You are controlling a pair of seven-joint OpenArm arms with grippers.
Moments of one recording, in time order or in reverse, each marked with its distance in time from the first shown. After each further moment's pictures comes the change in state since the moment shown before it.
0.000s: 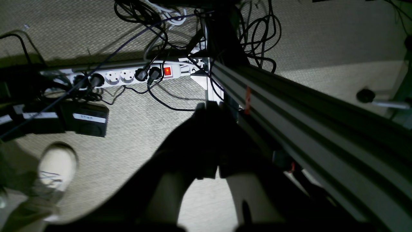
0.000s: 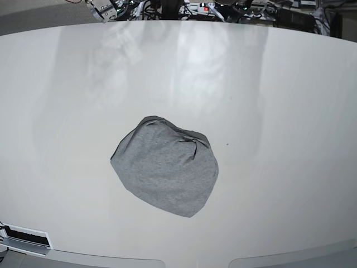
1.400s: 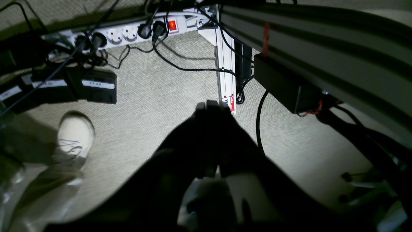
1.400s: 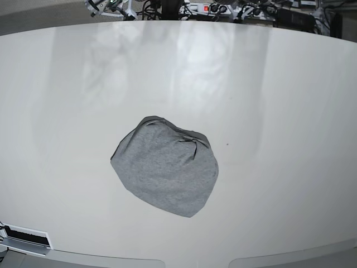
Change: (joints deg) left arm 8.5 -3.4 0.0 11.3 0.5 -2.1 11.1; right arm -4.2 2.5 0.0 1.8 -5.5 3.3 -5.3
